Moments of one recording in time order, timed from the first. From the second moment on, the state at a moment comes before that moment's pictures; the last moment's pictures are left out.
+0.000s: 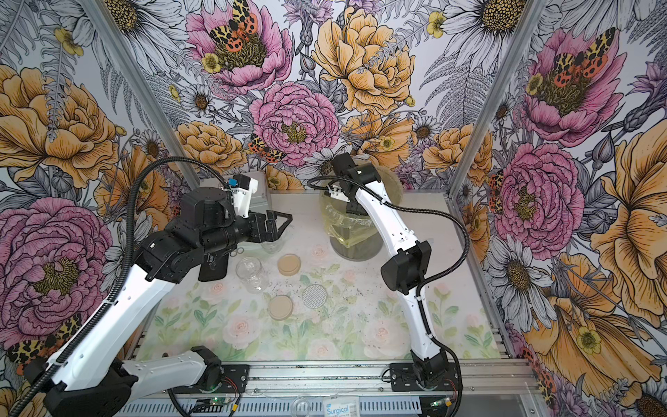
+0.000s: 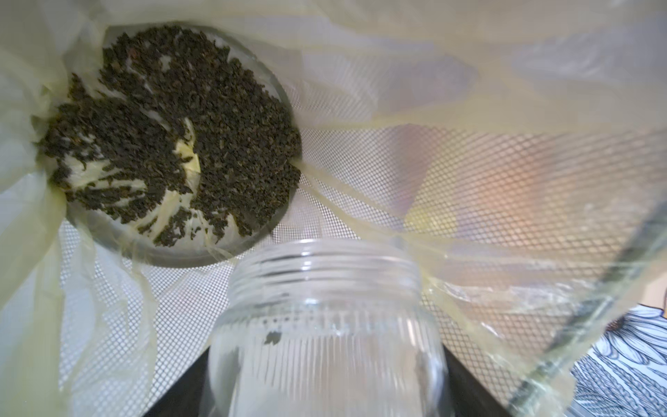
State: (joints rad) left arm -0.58 1.17 1.51 -0.83 0.10 -0.46; right arm 0.45 2.28 2.61 -1.46 0.47 -0.92
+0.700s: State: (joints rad) left arm -0.49 1.20 1.56 -0.76 0.18 -0.67; right arm 0.37 2.06 2.67 -1.32 0.15 -0.69
